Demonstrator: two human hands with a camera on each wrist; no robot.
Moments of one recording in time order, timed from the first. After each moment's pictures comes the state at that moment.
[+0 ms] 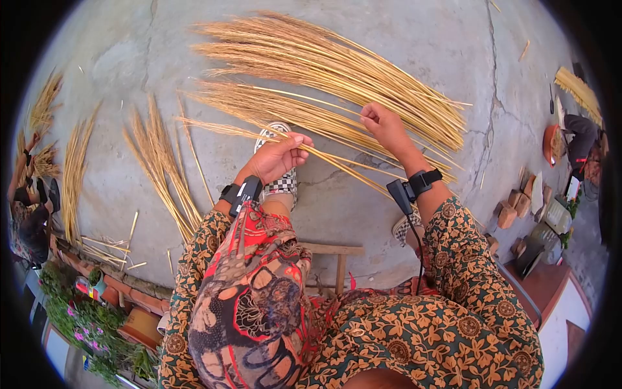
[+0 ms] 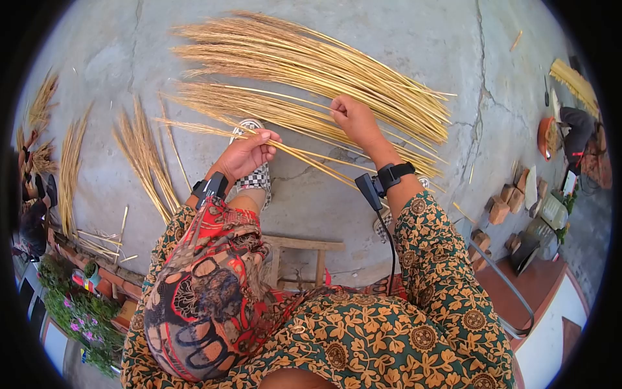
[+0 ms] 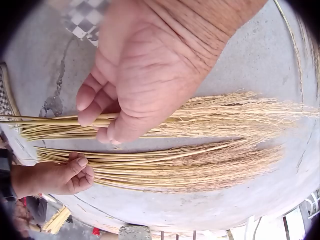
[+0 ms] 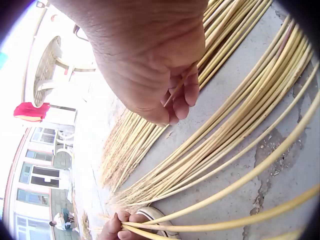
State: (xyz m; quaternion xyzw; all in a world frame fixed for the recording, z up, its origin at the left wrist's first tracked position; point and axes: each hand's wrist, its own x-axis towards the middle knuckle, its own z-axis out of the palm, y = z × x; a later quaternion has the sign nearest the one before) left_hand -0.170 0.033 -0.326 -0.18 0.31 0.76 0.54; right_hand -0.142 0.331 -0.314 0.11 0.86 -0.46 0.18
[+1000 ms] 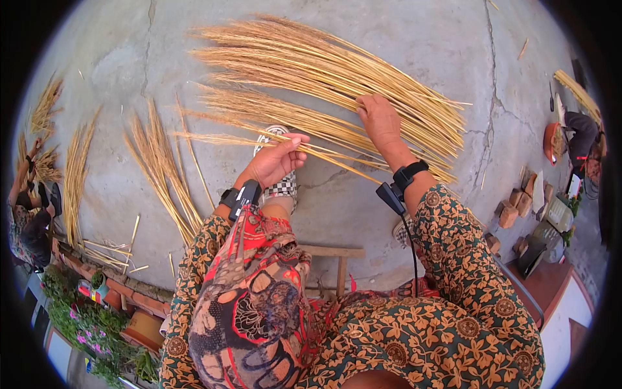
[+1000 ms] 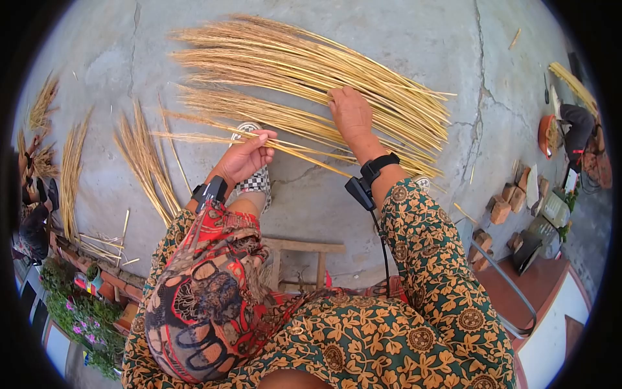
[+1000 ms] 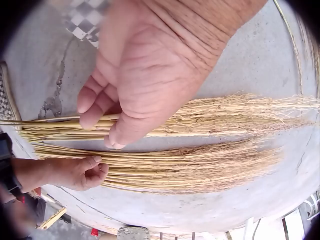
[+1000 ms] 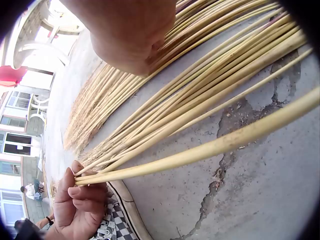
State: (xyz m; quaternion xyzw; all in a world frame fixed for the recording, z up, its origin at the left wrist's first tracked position) left_hand -0.171 0.037 -0.314 -0.20 0.32 0.76 0.52; right_hand -0.158 0.312 -0.315 0.08 0.98 -0.19 0.03
